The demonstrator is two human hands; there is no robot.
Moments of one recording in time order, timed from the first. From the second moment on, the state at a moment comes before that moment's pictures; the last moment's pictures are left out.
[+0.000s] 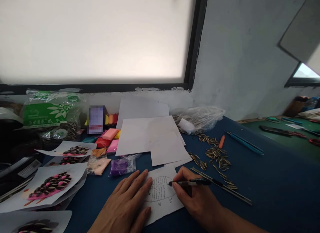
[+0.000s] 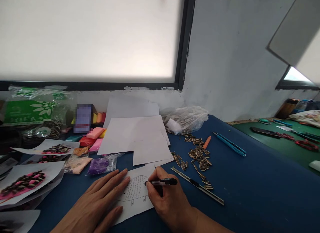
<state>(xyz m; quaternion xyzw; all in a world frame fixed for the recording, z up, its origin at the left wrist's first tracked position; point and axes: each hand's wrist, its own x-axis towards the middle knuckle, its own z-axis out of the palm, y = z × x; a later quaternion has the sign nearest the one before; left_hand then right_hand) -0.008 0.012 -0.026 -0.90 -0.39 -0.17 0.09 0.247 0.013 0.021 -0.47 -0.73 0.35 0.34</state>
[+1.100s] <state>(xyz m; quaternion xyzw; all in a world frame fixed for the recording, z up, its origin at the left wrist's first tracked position) -0.009 0.011 -0.025 -0.90 -0.38 -0.14 0.12 0.247 0.014 0.016 -0.46 -0.75 0.35 0.33</state>
